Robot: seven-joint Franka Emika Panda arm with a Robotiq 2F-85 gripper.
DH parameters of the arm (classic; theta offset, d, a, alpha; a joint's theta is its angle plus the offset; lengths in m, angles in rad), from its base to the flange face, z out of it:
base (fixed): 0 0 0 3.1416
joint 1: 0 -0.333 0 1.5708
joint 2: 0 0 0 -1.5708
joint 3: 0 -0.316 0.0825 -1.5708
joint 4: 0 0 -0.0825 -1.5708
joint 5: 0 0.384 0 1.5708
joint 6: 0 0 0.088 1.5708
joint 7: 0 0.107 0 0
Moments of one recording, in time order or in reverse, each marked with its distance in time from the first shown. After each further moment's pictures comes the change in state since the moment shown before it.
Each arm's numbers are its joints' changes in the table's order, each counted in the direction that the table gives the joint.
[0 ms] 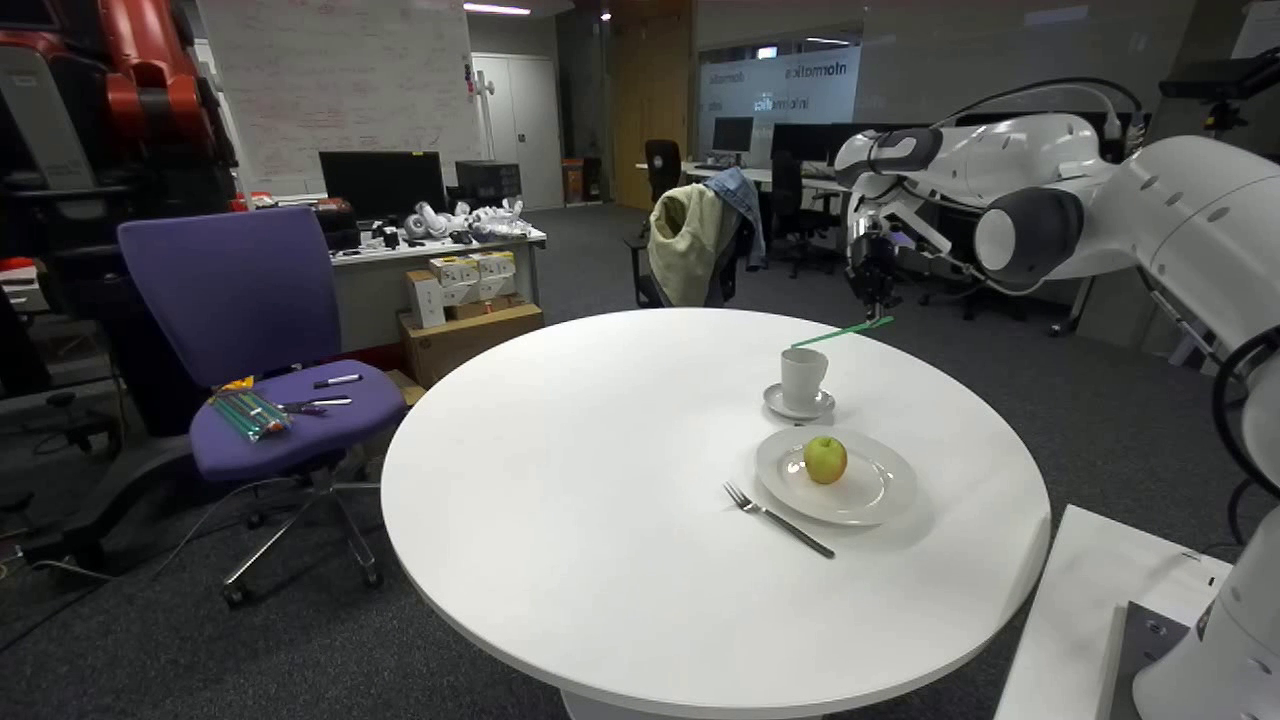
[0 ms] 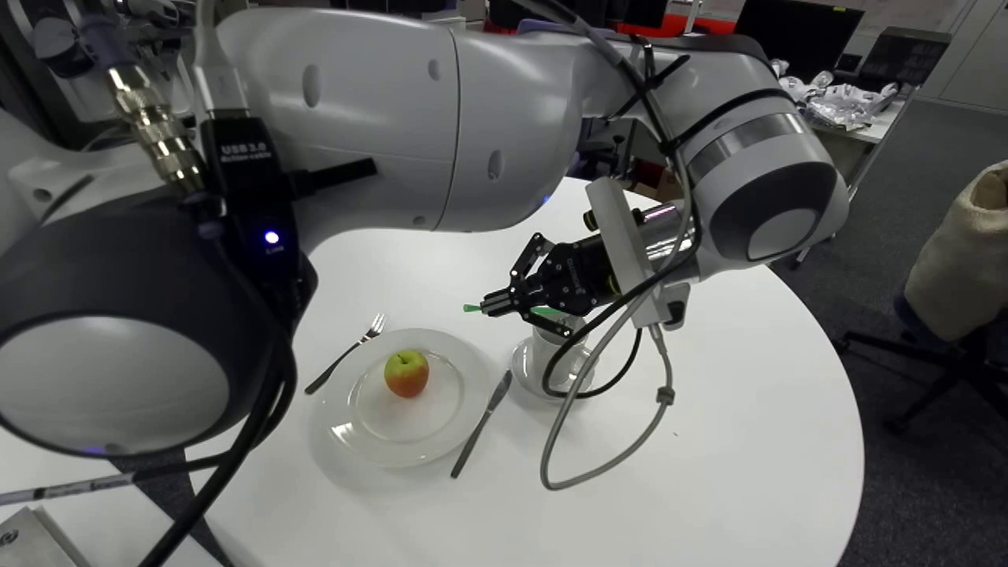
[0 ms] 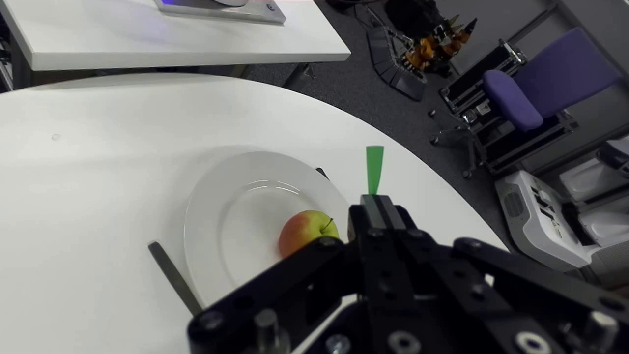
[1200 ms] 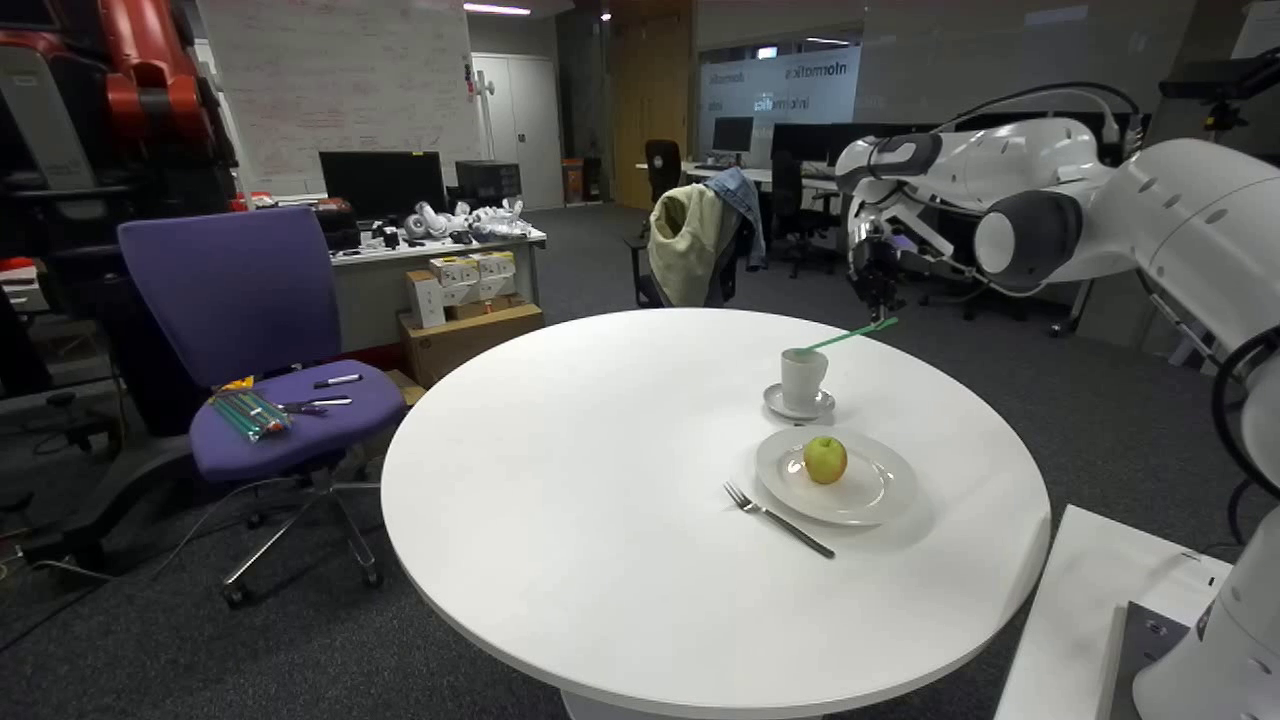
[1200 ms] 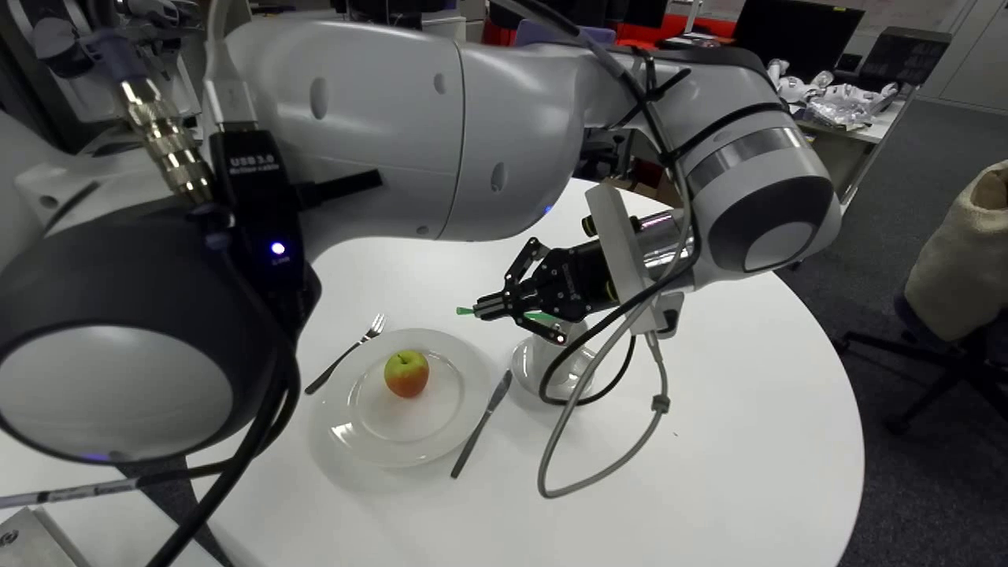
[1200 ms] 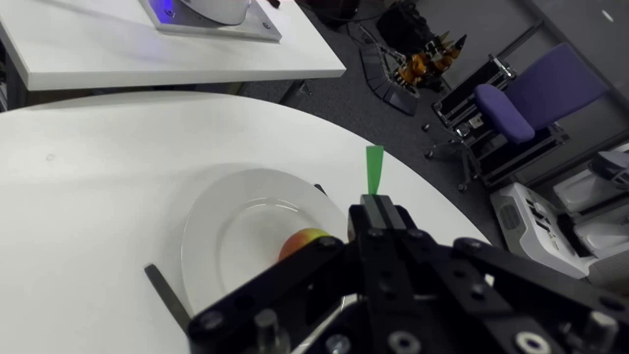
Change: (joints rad) arm 0.004 0.011 0.000 -0.005 0.003 -0.040 0.006
